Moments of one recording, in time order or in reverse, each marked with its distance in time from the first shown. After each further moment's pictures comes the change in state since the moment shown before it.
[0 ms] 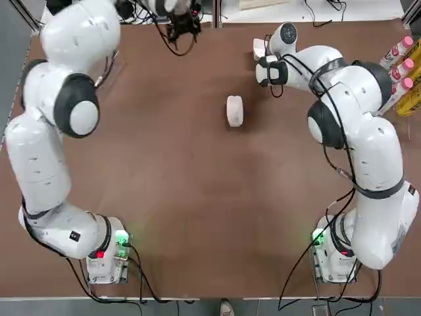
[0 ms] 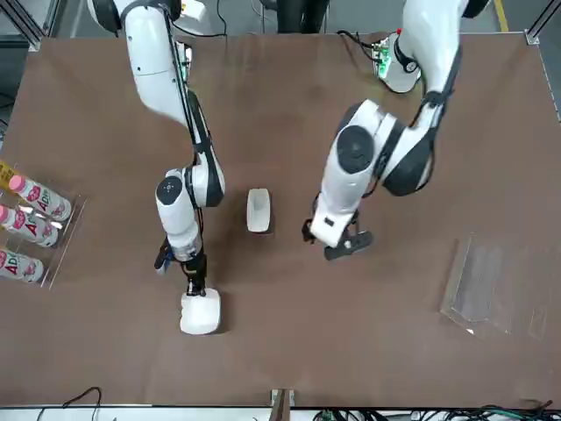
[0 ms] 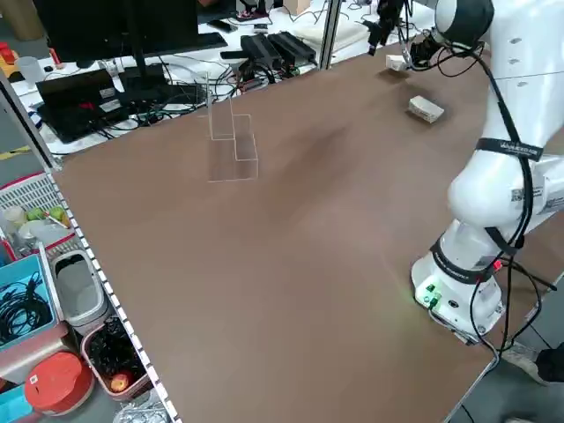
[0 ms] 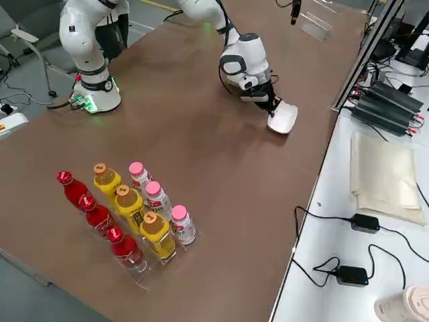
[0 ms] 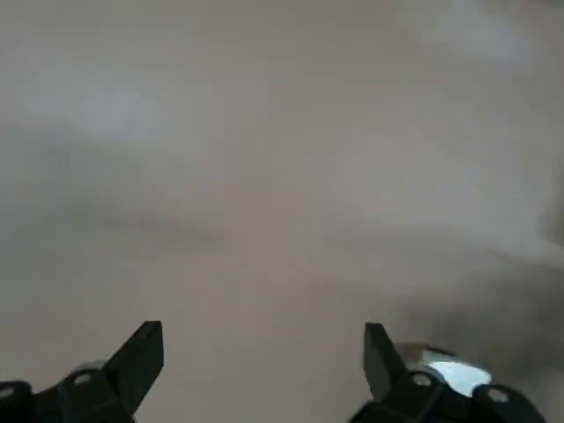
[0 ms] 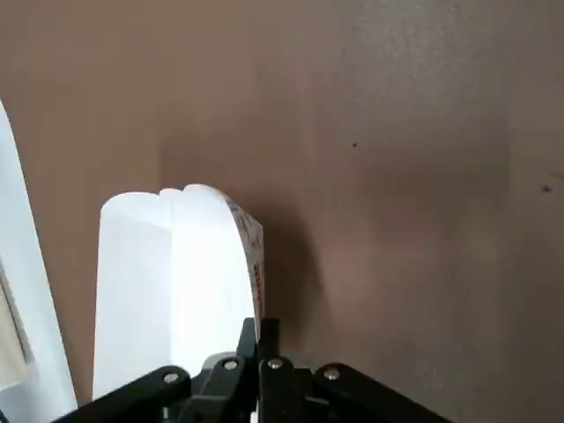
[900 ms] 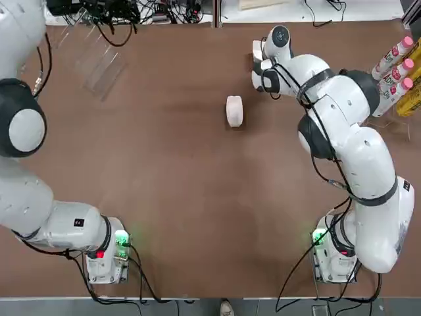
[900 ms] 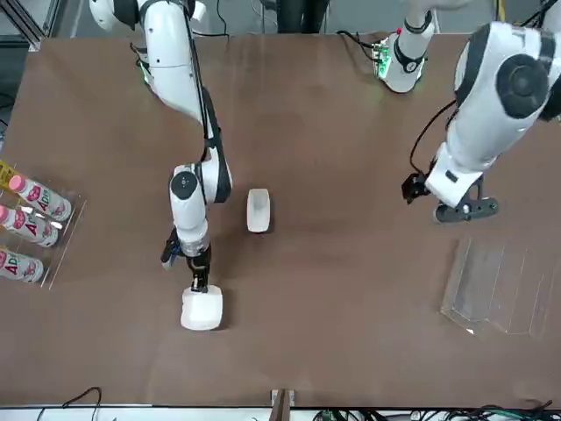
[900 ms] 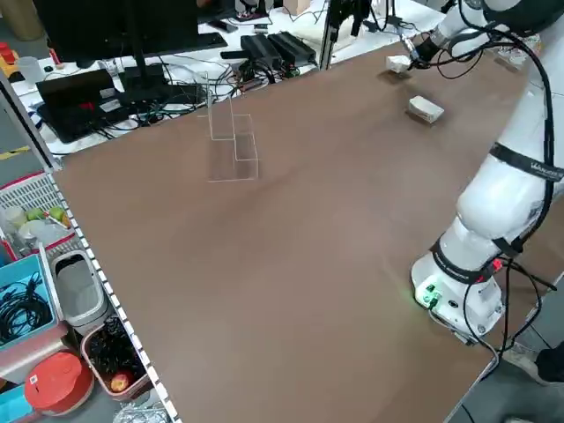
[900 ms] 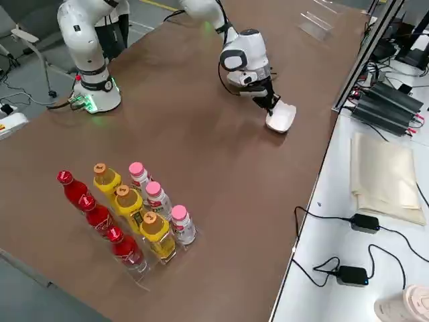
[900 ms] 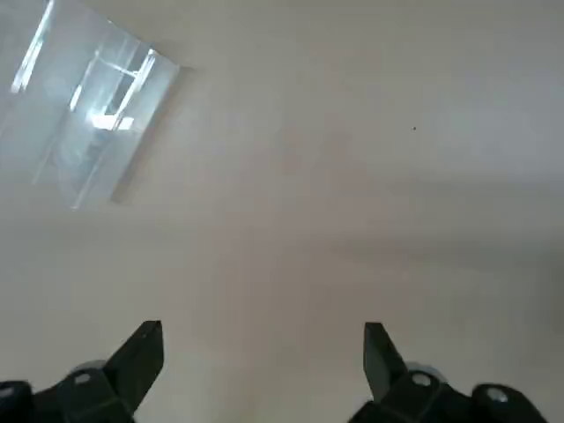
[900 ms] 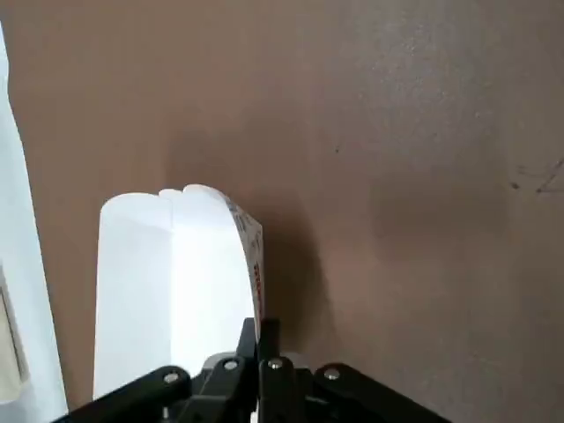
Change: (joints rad) left arm 0.317 -0.364 0.006 -0.264 -0.091 -0.194 0.581; right arm 0.144 0.041 -0.147 -0.002 0.000 -0.054 0.096
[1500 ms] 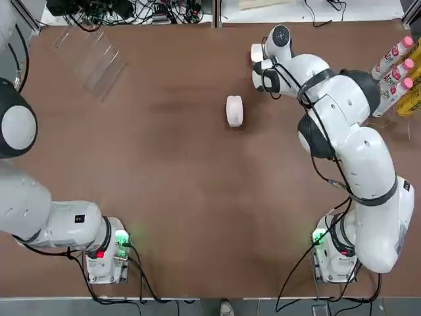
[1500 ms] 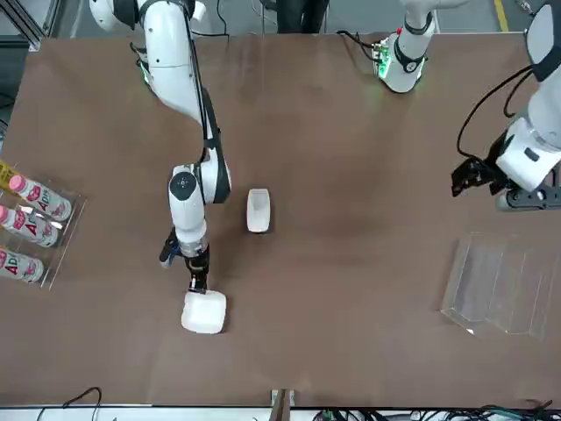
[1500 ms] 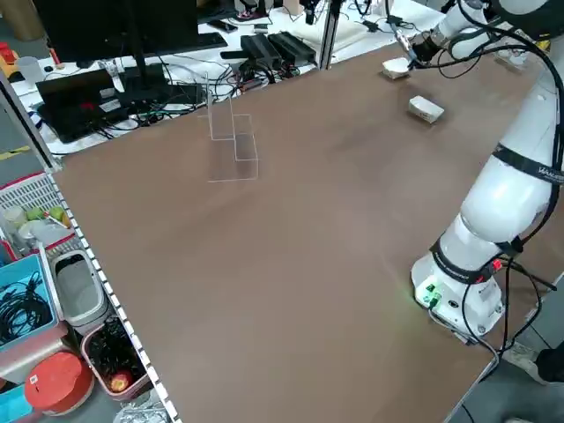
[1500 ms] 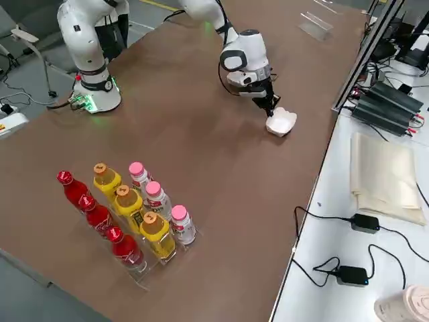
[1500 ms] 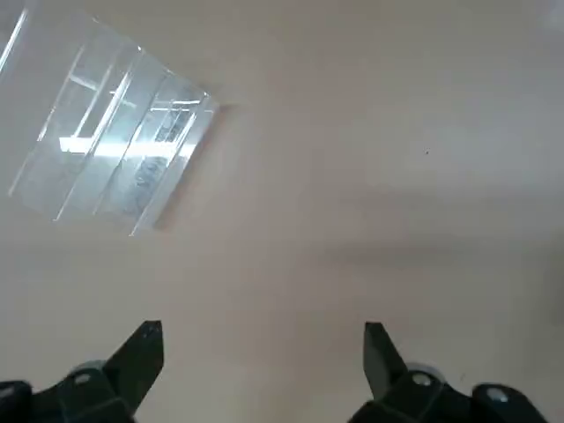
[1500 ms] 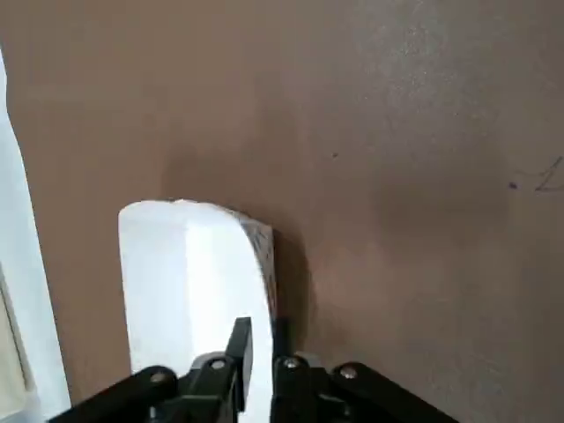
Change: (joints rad) left arm 0.071 -0.037 0.071 0.071 -0.054 -0.037 0.168; right arm 0.001 0.001 -0.004 -0.001 0.000 -0.002 0.022
